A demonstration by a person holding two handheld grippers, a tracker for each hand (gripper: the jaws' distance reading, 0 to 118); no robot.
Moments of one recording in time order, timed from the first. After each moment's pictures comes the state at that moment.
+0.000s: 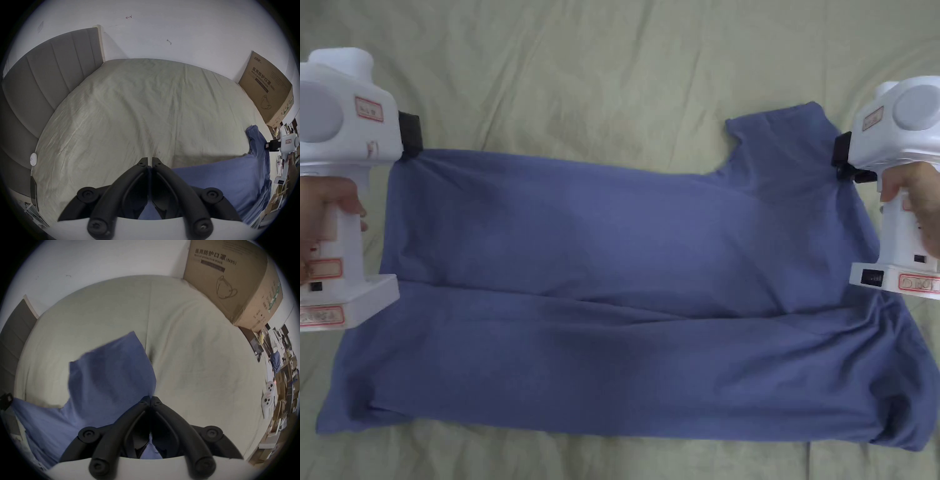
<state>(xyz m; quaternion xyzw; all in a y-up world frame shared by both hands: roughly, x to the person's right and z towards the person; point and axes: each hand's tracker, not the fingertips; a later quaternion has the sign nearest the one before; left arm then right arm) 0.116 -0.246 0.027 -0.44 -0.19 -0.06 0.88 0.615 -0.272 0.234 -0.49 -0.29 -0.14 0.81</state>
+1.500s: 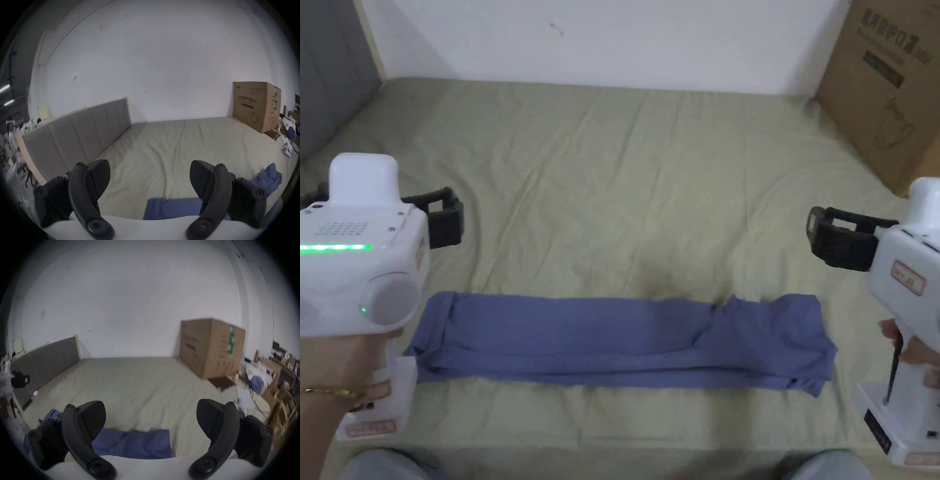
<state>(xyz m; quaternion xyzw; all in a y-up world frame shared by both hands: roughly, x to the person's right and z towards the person) 0.030 -0.130 0.306 -0.11 -0.15 -0.08 0.98 0.411 -0.119 0.536 -0.14 -0.26 -0.01 0.96</state>
